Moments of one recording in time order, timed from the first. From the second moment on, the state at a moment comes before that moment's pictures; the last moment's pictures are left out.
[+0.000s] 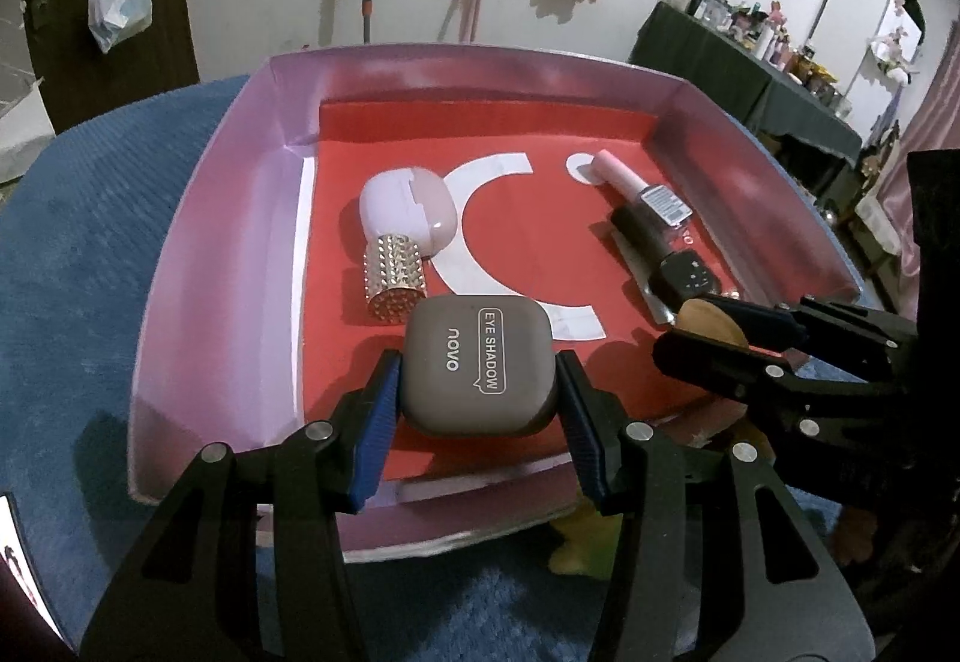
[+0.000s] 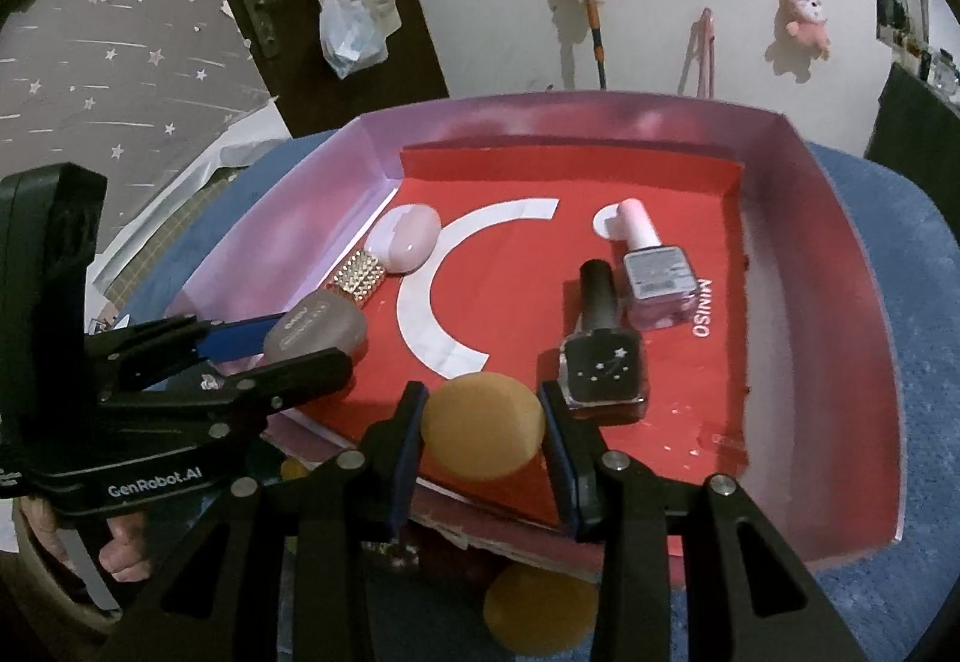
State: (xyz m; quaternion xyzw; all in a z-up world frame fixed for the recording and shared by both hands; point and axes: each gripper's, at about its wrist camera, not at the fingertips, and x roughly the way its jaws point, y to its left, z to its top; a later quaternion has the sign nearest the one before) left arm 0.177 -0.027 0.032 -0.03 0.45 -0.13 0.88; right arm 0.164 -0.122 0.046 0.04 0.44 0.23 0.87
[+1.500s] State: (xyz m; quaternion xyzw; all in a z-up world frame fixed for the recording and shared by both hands) left arm 0.209 -0.026 0.019 -0.03 0.47 -0.10 0.88; right arm 0.195 -0.128 0.031 0.01 0.45 0.14 0.88
